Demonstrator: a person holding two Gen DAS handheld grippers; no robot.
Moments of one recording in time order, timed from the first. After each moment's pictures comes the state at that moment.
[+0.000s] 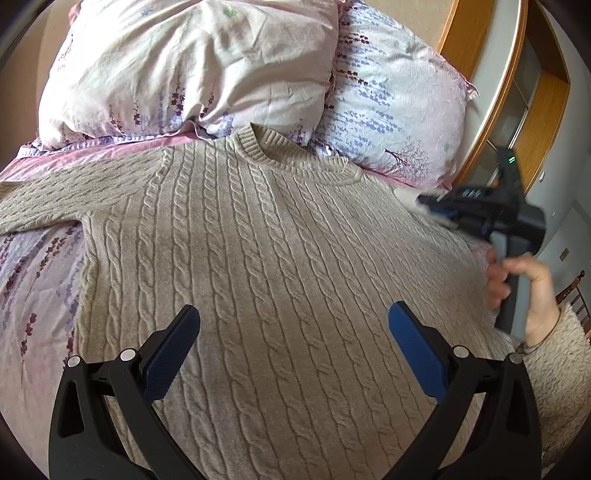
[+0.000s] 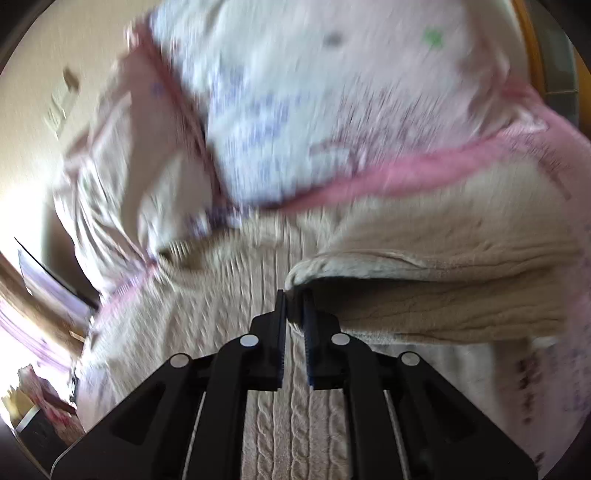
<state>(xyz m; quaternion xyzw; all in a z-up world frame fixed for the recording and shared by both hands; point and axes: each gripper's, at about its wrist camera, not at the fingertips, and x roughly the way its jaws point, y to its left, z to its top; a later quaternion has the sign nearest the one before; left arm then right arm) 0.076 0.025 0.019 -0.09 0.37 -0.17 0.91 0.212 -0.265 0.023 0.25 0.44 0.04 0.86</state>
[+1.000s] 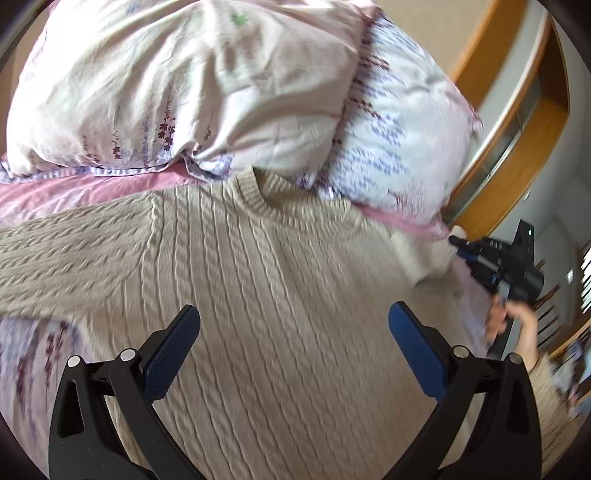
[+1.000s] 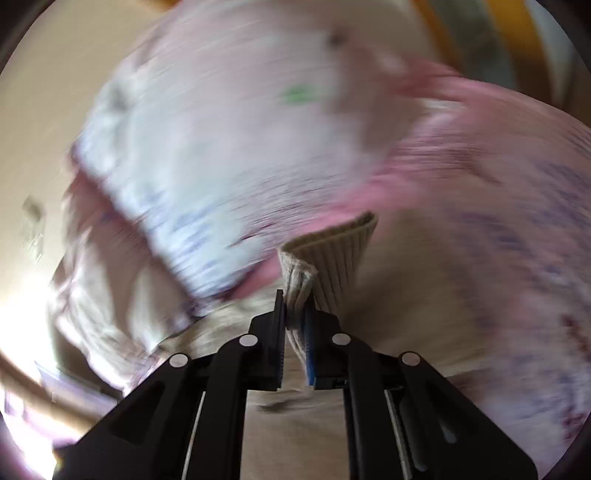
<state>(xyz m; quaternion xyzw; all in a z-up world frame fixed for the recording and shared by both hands) 0.171 0.061 0.061 -0.14 0.39 -0.22 0.88 0.204 -0.325 0.052 0.37 0.34 -0.01 0.86</state>
